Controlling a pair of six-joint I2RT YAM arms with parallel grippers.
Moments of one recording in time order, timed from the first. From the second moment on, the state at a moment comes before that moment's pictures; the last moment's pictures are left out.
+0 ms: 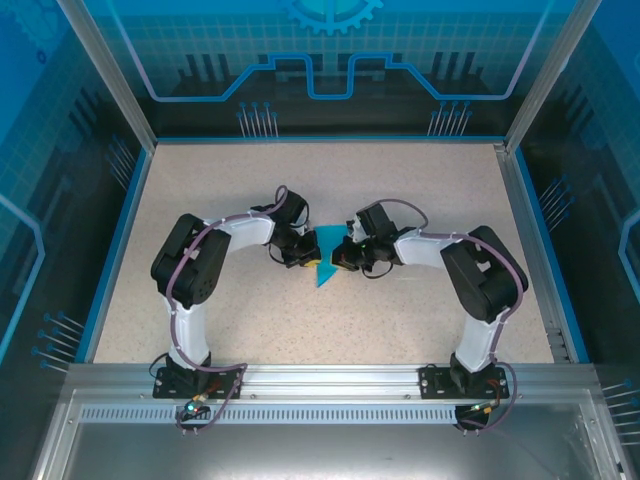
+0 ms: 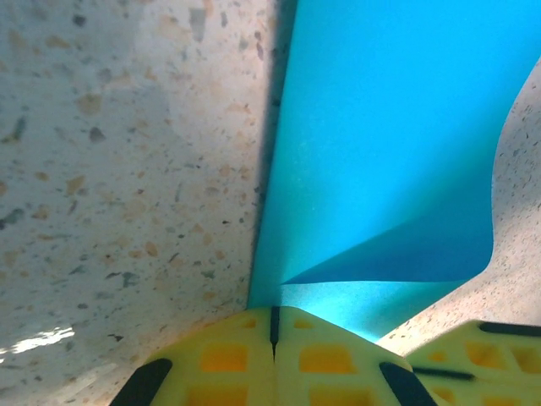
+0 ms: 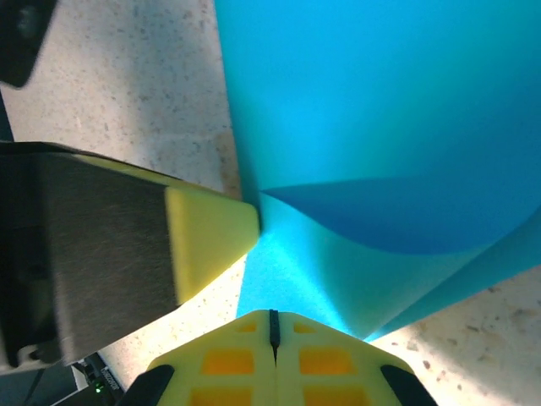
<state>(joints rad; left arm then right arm) -0.44 1.97 1.20 -0.47 0.48 -0.79 0.53 1.84 0.95 -0.09 -0.54 0.80</state>
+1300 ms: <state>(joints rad) -0.47 1.97 1.22 -0.52 0.40 -0.76 0.46 1.89 1.04 -0.23 -0.40 0.77</state>
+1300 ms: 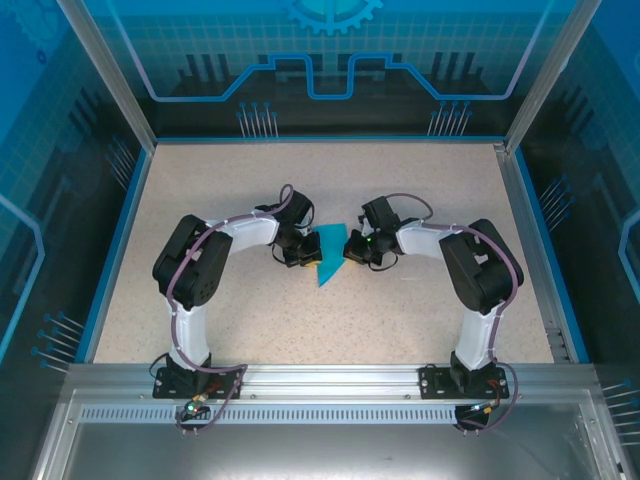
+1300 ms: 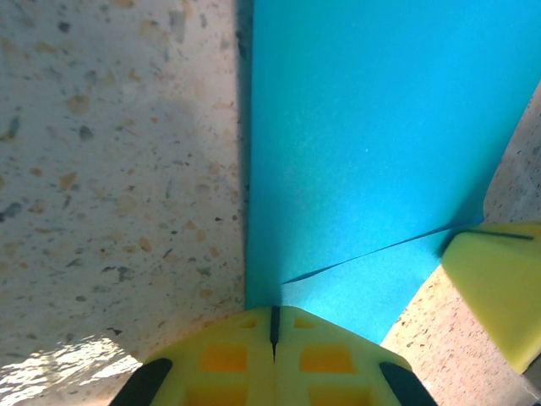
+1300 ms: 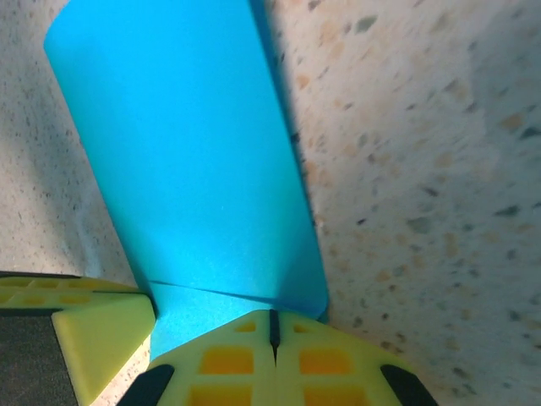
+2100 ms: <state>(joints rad) -0.47 1.97 1.22 -0.52 0.39 -0.76 0.55 1.70 0.99 -0.24 -0.35 0.78</state>
